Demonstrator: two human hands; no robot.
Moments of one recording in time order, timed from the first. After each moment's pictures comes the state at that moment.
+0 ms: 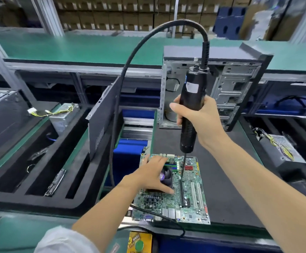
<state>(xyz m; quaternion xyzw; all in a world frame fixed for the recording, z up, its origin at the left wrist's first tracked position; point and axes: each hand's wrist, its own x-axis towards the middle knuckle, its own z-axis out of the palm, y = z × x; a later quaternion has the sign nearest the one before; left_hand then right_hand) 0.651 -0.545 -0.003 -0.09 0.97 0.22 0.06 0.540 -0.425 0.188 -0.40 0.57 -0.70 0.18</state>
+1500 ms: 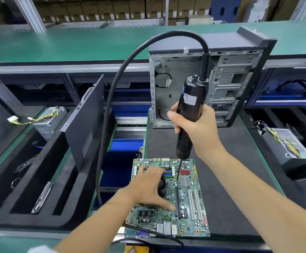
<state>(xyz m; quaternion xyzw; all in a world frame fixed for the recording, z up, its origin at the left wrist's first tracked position) 0.634 -0.538 -0.012 -0.11 0.97 0.18 0.08 0.501 -0.430 0.157 -0.38 0.56 -0.72 0.15</state>
